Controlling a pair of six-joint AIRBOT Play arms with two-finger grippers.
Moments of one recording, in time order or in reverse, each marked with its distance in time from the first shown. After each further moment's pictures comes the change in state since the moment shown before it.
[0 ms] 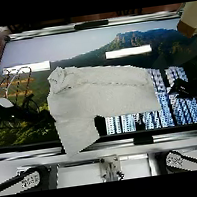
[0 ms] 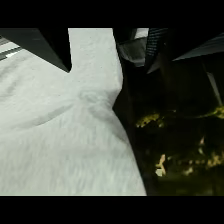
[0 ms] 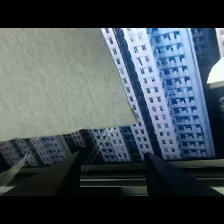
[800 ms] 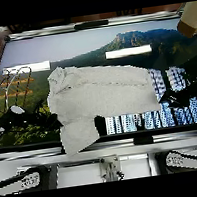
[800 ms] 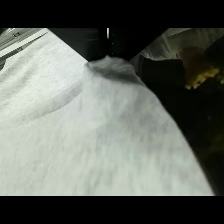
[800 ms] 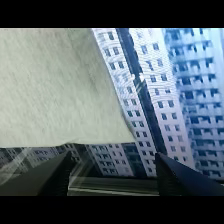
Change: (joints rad) left arm -0.044 -0.068 -0.127 -0.164 0.152 0.114; right arm 0.009 -0.075 -0.193 0.043 -0.171 -0.064
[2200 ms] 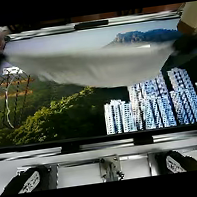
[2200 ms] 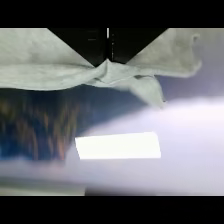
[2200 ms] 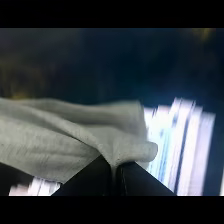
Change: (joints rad) left arm 0.070 0.433 0.807 -0.015 0.191 0.076; right arm 0.260 0.379 0.615 -0.022 -0.171 -0.106
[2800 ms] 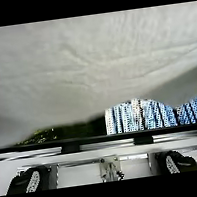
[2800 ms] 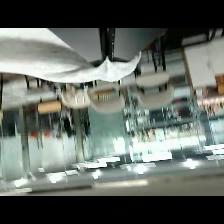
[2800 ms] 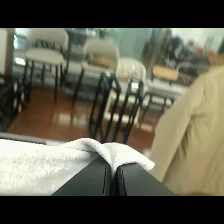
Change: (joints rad) left arm 0.033 0.325 0.441 0.112 -0.056 -0.047; right arm -0.005 0.363 0.360 -0.205 0.057 0.064
